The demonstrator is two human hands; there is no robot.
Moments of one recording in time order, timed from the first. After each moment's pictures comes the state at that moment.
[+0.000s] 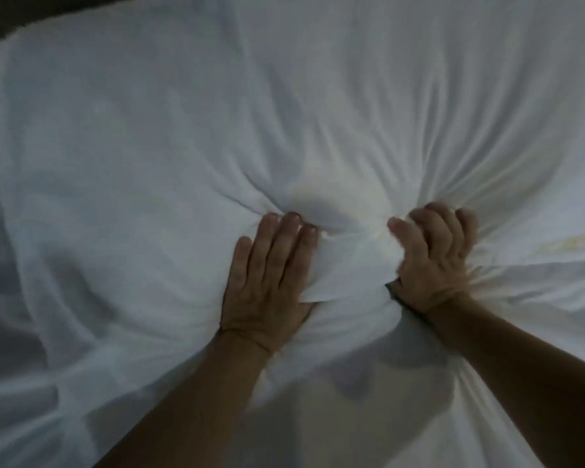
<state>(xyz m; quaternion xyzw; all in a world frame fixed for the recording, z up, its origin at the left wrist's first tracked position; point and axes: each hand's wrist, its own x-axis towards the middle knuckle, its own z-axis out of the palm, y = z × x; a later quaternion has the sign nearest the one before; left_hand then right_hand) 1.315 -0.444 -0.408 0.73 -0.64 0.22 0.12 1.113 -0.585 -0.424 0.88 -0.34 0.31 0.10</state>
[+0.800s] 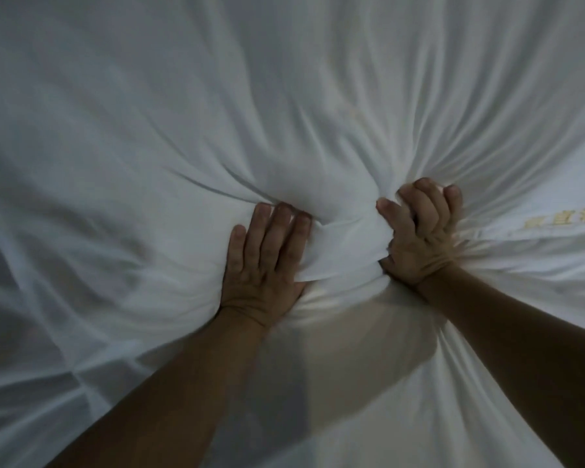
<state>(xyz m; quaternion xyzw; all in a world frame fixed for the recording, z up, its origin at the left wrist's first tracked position) 1.314 -0.448 -0.422 0.71 -0.66 0.21 0.11 1.114 -0.597 -0.443 0.90 -0.32 0.31 0.06</state>
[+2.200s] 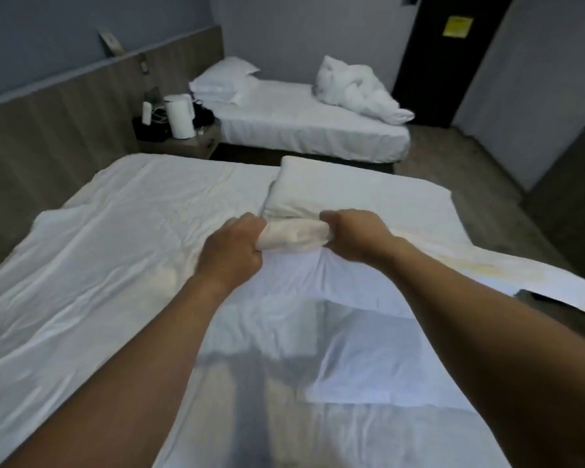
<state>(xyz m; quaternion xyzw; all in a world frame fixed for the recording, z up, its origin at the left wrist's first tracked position) 0.789 -0.073 0.170 0.49 -0.83 -0.02 0.27 0.555 -0.052 0.208 0.77 -0.63 0.07 0.02</state>
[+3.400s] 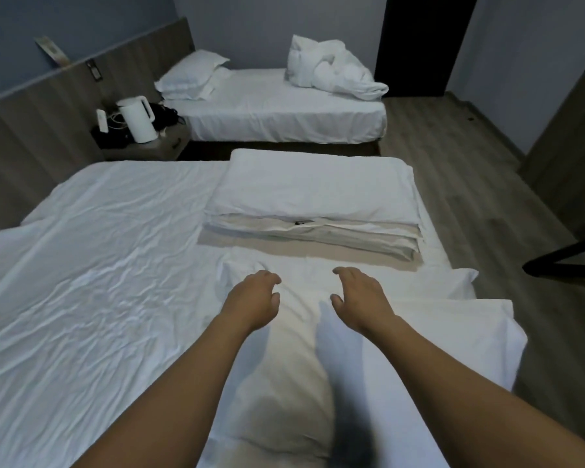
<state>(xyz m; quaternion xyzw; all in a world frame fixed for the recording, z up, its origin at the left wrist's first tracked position) 0.501 -0.026 0.070 0.53 -0.83 -0.18 0.03 0.287 0.041 0.066 0.65 -0.74 0.10 -0.13</state>
